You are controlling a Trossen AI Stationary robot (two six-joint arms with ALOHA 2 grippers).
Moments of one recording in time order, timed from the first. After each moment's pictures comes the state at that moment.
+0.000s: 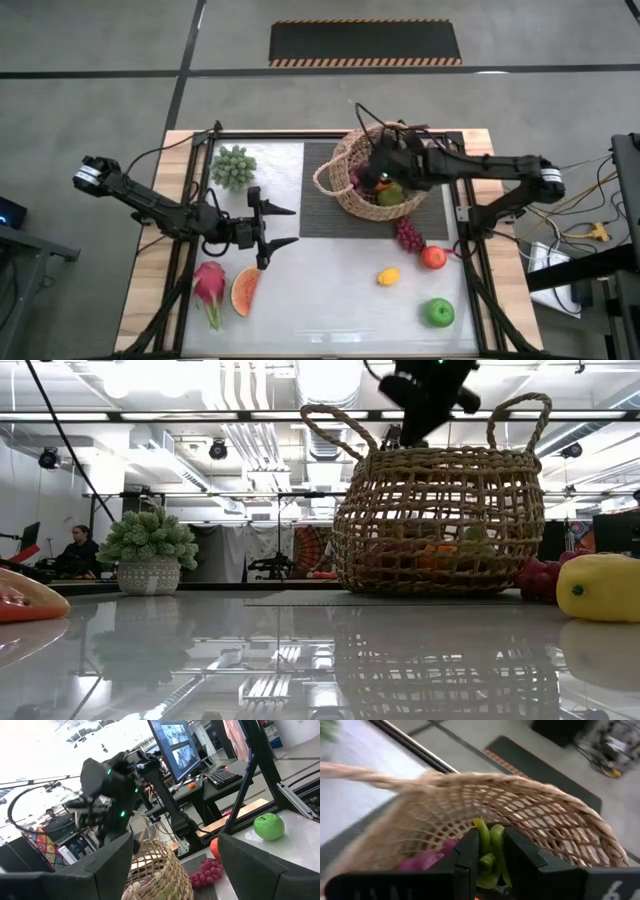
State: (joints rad) left arm -0.38 1.08 0.63 0.61 -0.43 0.58; right arm -0.11 1.43 1.33 -0.84 0.72 0.47
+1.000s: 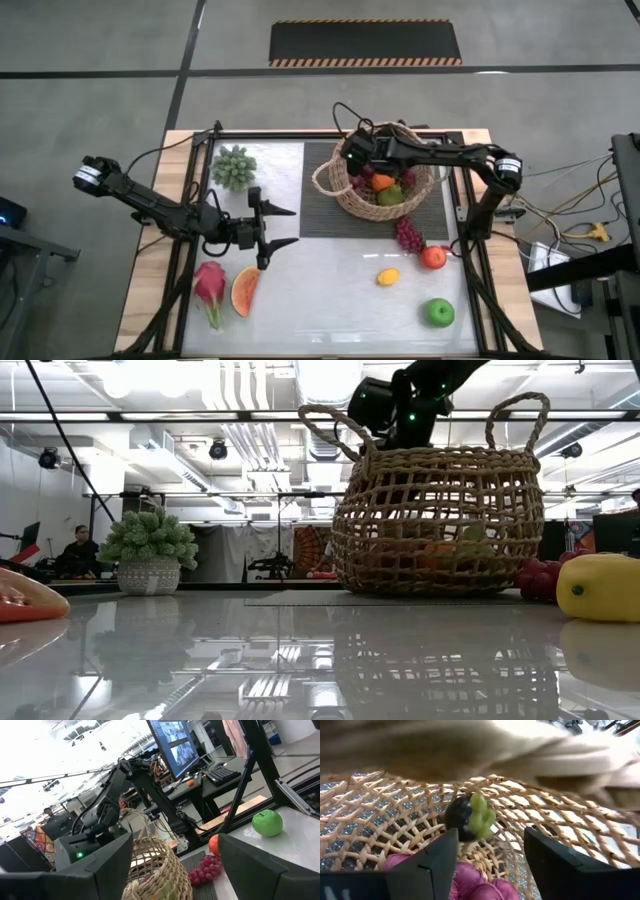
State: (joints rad) left arm -0.38 1.08 0.63 0.59 -0.43 0.58; right arm -0.33 1.74 1.34 -0.68 0.71 0.30
